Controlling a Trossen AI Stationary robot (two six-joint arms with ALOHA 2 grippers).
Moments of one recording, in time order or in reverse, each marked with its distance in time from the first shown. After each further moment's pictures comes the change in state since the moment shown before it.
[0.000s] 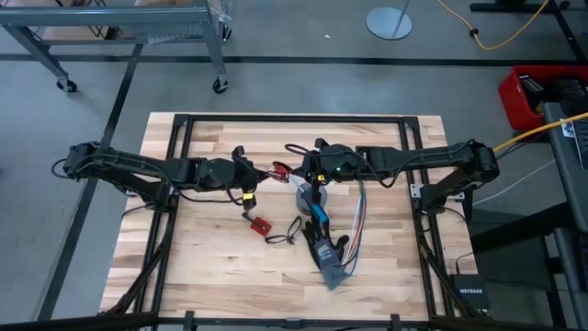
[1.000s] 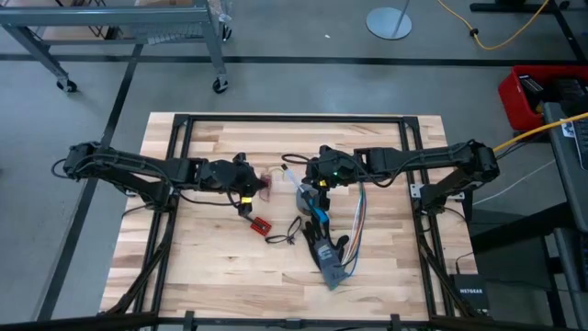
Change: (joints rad) left arm 0.000 -0.001 0.000 -0.096 0.142 -0.054; right arm 0.000 0.000 -0.001 -0.197 -0.037 0.025
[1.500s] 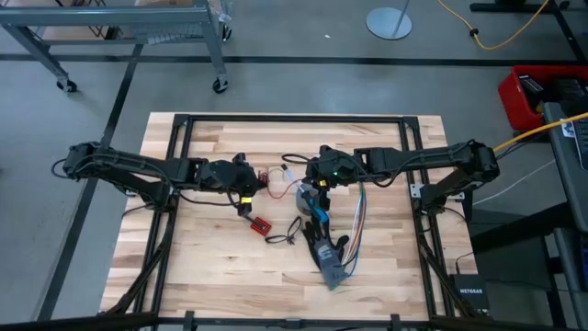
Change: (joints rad) left arm 0.000 0.000 0.000 -0.014 0.000 -0.004; right arm -0.001 0.000 0.000 -0.004 0.000 0.001
